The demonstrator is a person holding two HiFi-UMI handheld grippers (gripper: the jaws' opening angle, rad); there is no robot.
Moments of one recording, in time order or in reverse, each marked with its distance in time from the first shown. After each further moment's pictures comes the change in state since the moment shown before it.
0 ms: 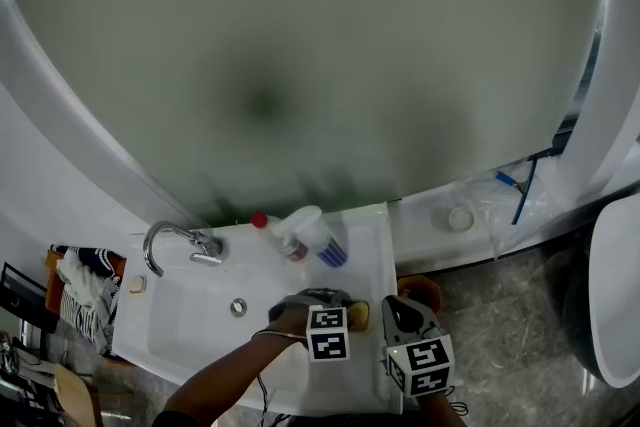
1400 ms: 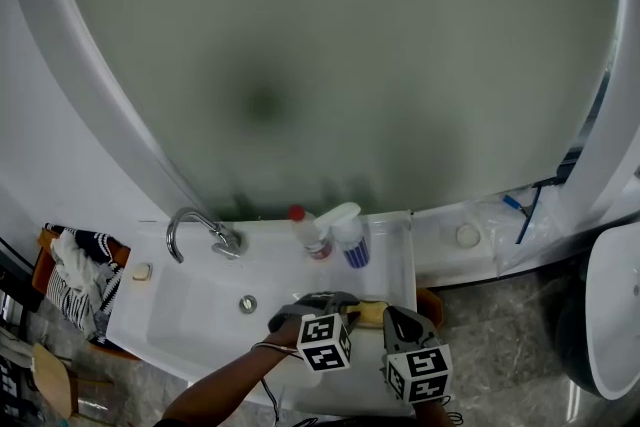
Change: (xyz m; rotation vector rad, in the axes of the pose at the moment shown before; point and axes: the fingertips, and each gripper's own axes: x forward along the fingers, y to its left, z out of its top) left arm -0.061 0.010 -0.015 -0.168 -0.218 0.292; right arm -0.002 0.056 -0.006 -0.056 0.009 0.006
